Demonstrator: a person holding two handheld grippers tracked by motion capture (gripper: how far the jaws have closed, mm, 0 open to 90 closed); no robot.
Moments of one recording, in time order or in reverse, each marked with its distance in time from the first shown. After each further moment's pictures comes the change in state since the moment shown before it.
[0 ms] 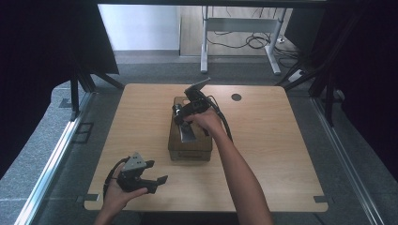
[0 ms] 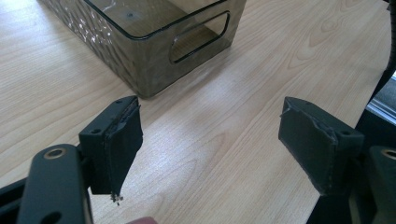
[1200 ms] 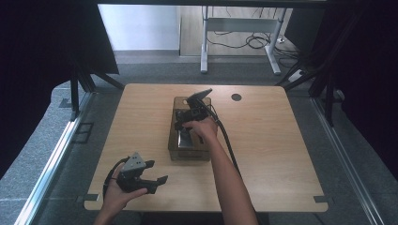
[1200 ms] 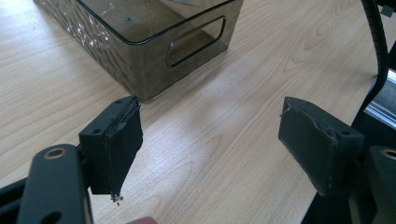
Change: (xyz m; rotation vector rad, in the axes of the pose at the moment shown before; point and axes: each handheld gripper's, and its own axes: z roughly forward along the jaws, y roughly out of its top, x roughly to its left) left arm -0.002 0.001 -0.002 -0.008 -0.006 0.002; right arm -0.016 -0.013 0.033 -0.020 -0.019 0.152
